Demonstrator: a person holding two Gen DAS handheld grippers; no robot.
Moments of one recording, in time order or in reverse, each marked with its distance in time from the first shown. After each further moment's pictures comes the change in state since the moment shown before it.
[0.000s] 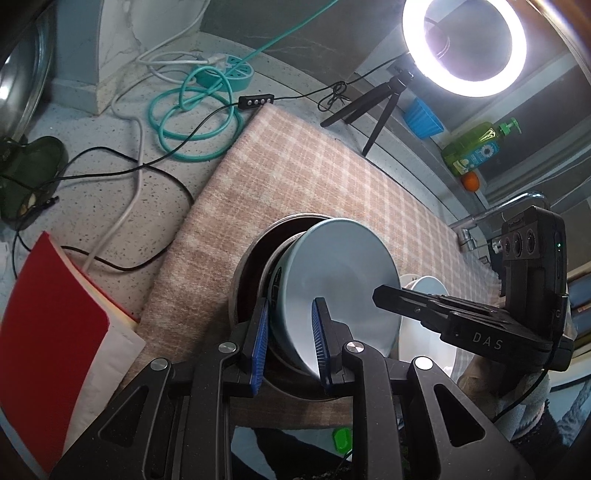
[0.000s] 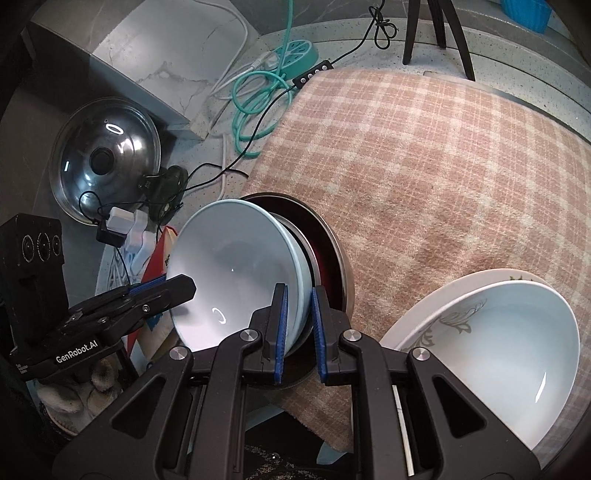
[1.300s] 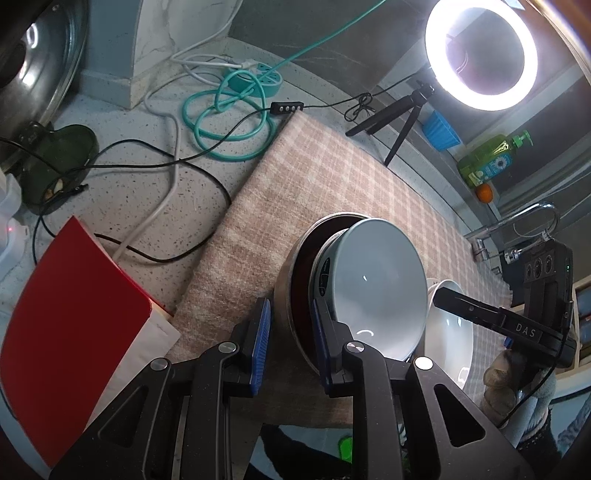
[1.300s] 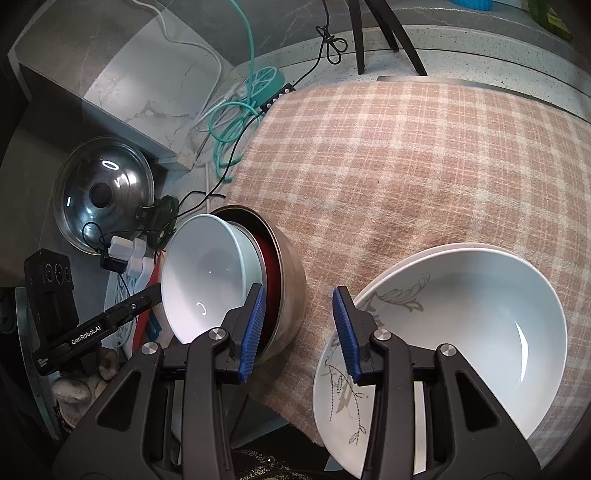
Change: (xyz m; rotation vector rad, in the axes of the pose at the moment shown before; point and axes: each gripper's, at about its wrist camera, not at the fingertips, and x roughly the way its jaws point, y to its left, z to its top) left arm -0.009 0.024 -0.013 -0.035 -0.045 0.047; right arm -0.026 -0.039 -0.019 0.114 -0.091 0.022
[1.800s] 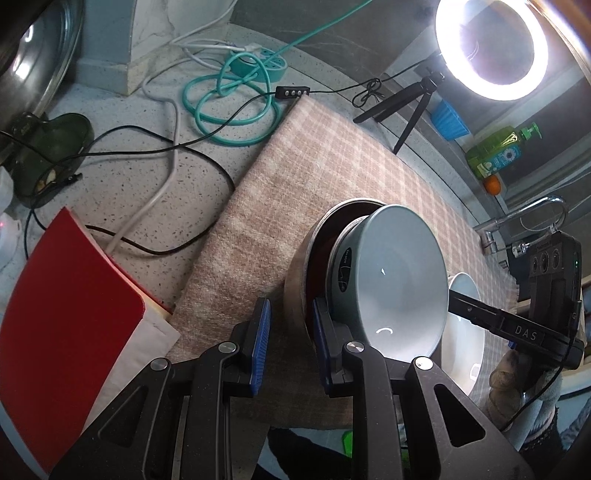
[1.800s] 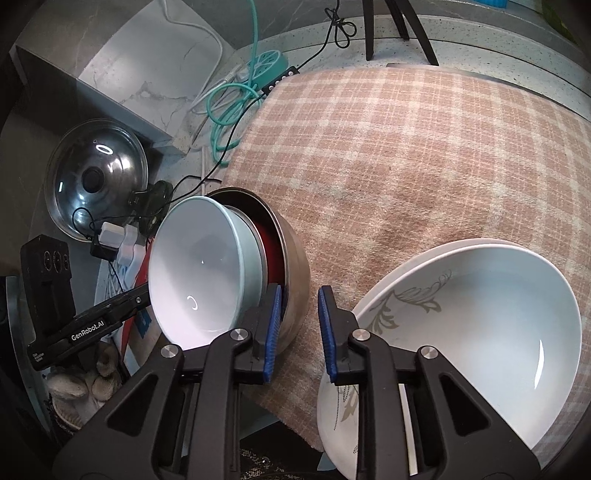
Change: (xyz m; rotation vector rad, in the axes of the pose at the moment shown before) left arm 0.017 0.007 -0.002 -0.002 0.039 0.007; right arm 0.021 0.008 0.000 -0.037 0.044 -0.021
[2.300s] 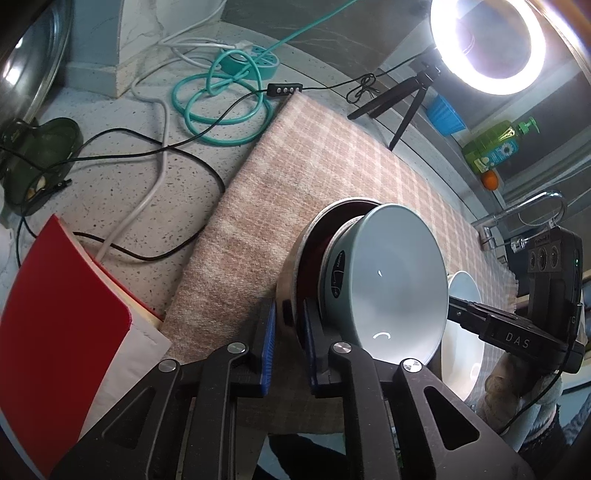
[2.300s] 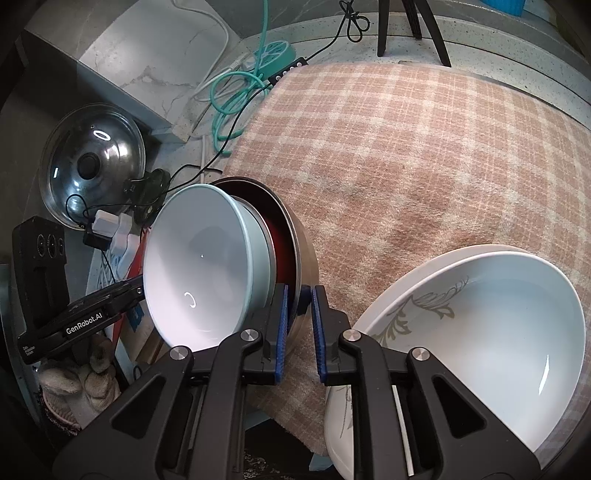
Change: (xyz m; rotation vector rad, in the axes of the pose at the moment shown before) left arm 0.005 -0.008 0.003 0.028 0.008 -0.004; right arm 0.011 0.010 0.001 -0.036 0.021 -0.026
